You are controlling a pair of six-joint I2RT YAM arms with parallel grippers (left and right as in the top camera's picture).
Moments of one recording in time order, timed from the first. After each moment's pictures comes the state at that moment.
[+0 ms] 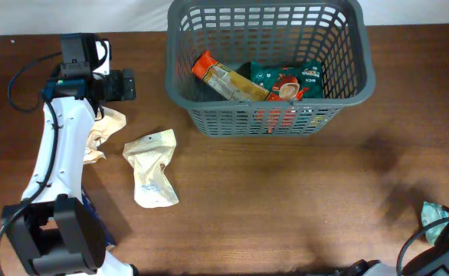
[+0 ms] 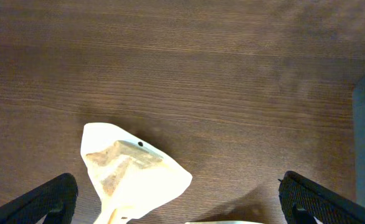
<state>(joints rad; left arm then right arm) 0.09 1.76 1.54 -0.71 -0.08 0.05 -0.97 1.53 0.91 -0.81 0.42 1.38</state>
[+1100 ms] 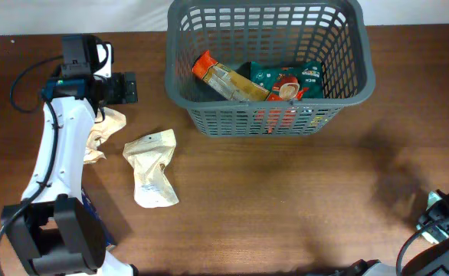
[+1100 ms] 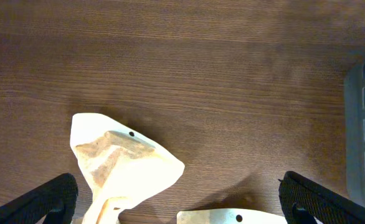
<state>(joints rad) 0.09 1.76 1.54 -0.75 -0.05 0.05 -0.94 1.53 0.91 -0.78 0.06 1.54</state>
